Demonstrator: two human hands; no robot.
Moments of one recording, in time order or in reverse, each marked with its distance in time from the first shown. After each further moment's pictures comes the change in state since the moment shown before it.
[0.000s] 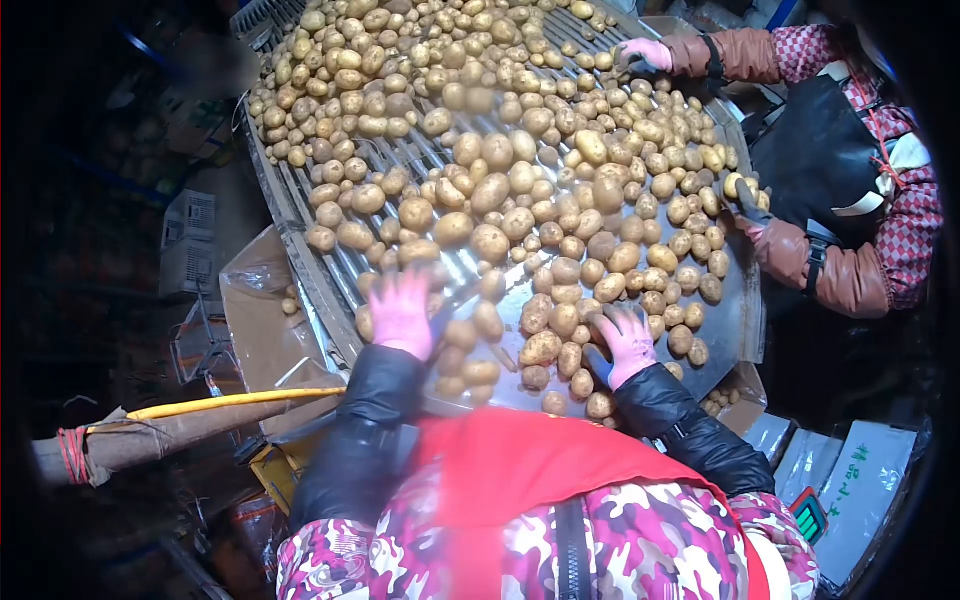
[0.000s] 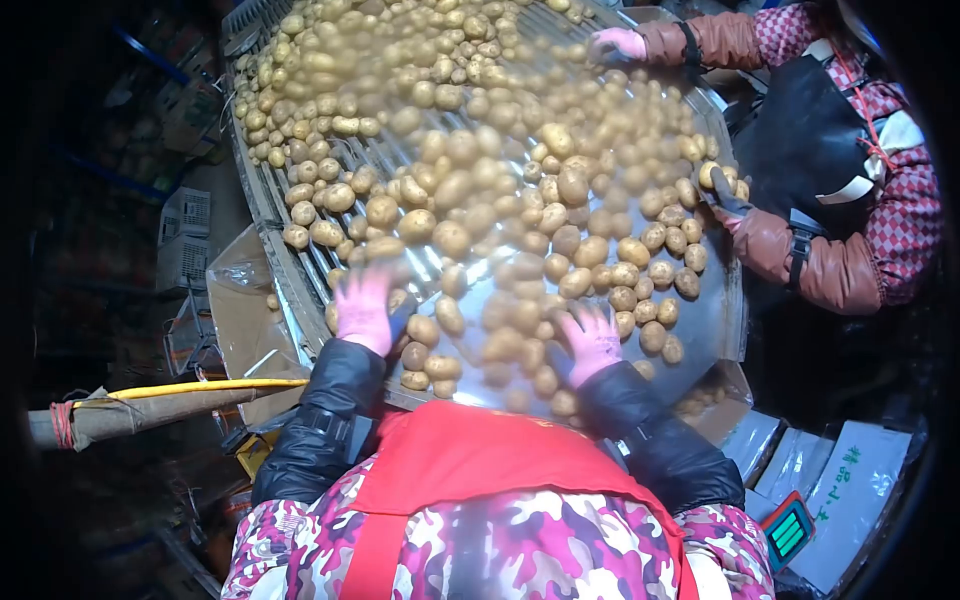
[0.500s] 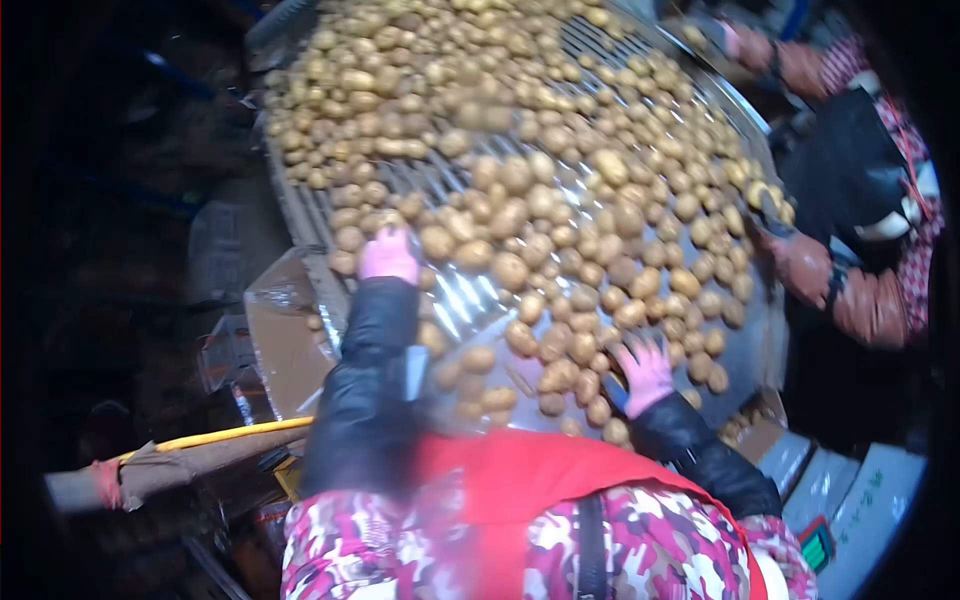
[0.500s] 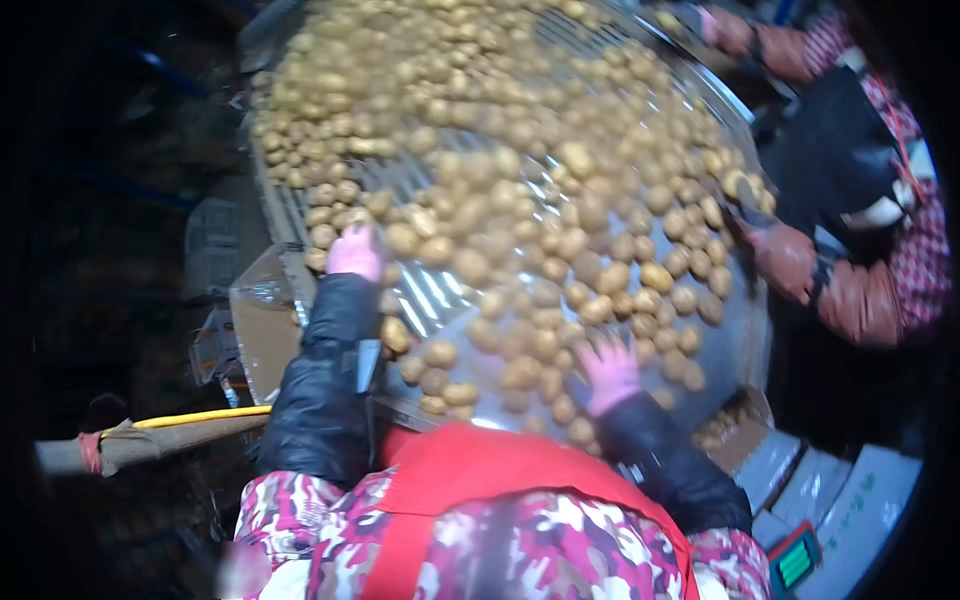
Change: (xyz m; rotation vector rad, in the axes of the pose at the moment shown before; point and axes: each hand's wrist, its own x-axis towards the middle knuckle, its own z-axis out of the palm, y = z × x) left_hand 0.136 -0.076 0.010 0.134 -0.009 -0.173; right_hand -0.003 0.011 0.009 -0.082 0.009 -0.011
